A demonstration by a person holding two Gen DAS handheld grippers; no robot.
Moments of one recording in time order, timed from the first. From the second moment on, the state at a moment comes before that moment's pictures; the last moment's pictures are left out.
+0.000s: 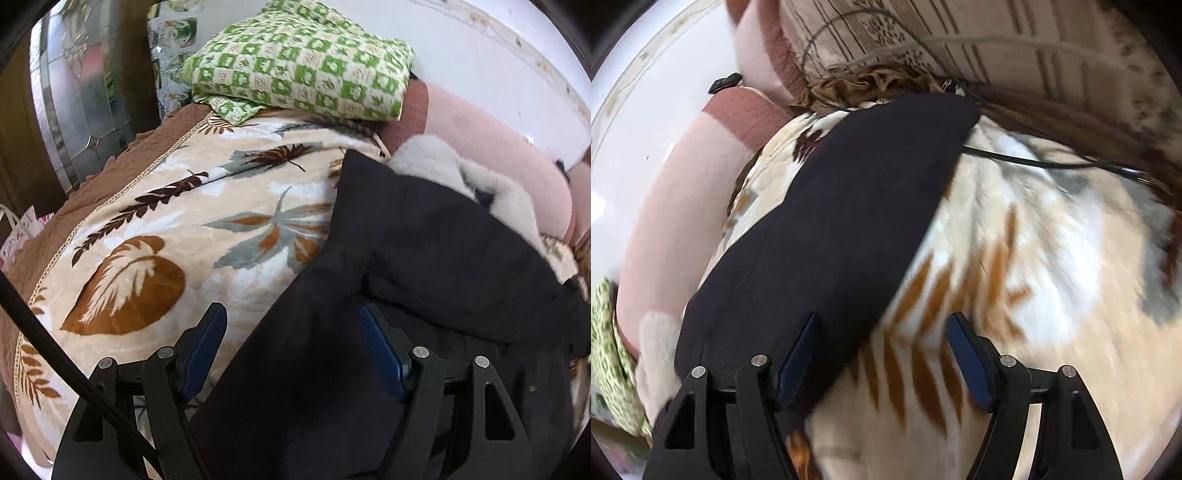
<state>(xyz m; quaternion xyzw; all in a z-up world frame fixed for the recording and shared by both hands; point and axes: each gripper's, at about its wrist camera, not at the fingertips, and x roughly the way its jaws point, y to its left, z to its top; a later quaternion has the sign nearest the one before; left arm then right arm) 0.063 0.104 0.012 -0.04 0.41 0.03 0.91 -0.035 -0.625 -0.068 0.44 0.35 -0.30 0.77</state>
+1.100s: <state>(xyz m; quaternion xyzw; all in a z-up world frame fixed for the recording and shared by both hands) 0.054 0.234 0.075 -0.15 0.35 0.13 0.92 0.162 0.017 -0.030 -0.31 0.39 -0.07 0.86</state>
